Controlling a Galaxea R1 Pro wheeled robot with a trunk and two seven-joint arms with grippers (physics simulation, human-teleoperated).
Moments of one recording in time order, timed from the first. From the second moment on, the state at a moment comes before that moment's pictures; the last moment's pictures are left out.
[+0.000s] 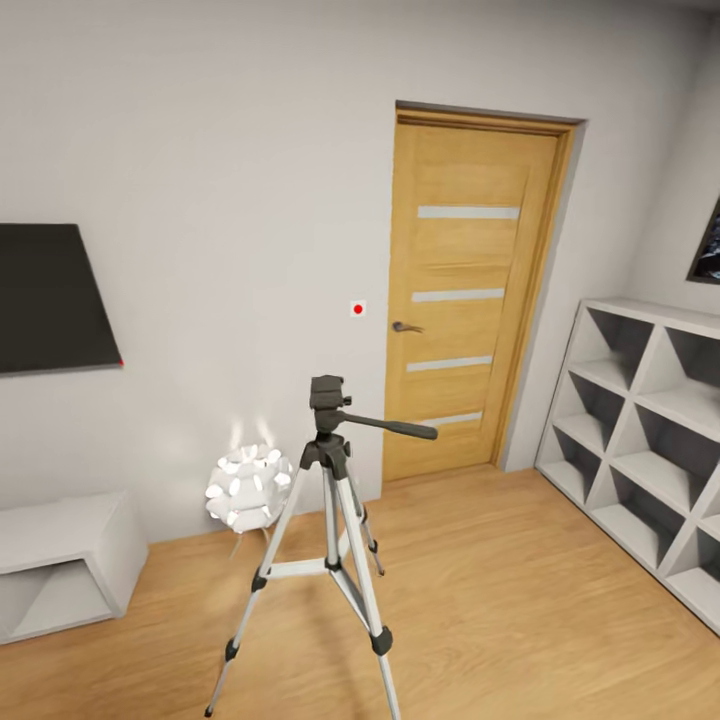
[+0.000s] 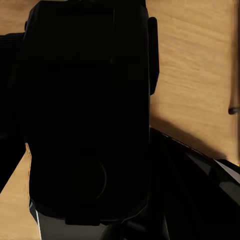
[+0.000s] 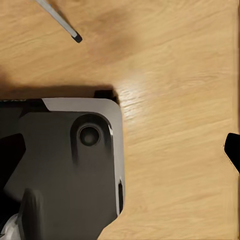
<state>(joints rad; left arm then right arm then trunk) -0.24 0.05 -0.39 0.00 0.89 0.00 -0.02 -0.23 -0.17 -0.19 0.03 0.15 -0.03 0.17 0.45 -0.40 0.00</state>
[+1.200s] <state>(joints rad) -0.24 0.05 -0.39 0.00 0.89 0.00 -0.02 -0.23 -0.16 -0.19 0.03 0.15 -0.03 0.16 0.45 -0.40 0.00</state>
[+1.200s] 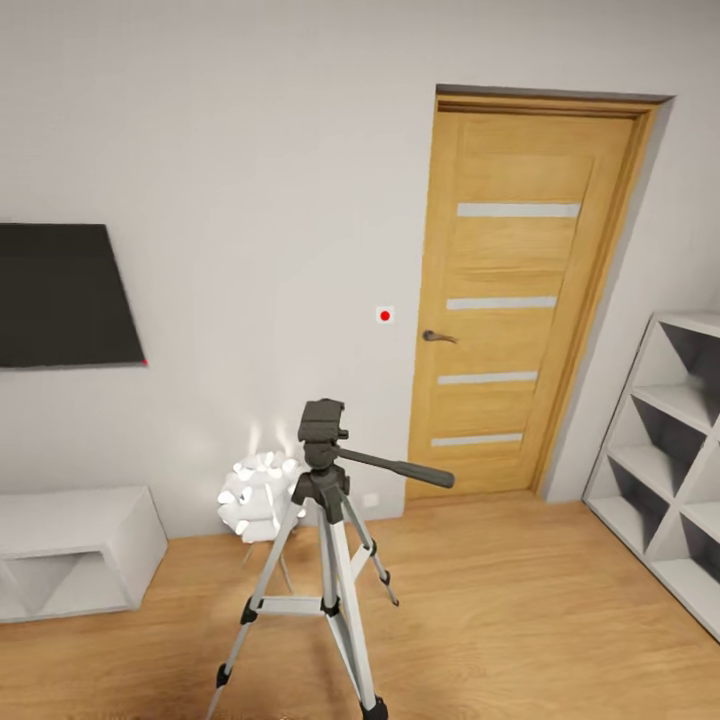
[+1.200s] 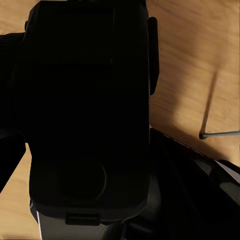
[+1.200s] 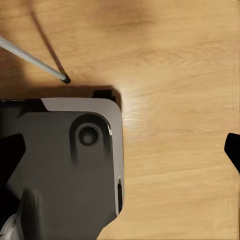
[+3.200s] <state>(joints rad) -0.24 0.05 -0.39 0.00 0.89 0.00 -0.02 -0.23 -0.17 -0.19 0.03 0.15 -0.03 0.16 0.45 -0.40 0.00</state>
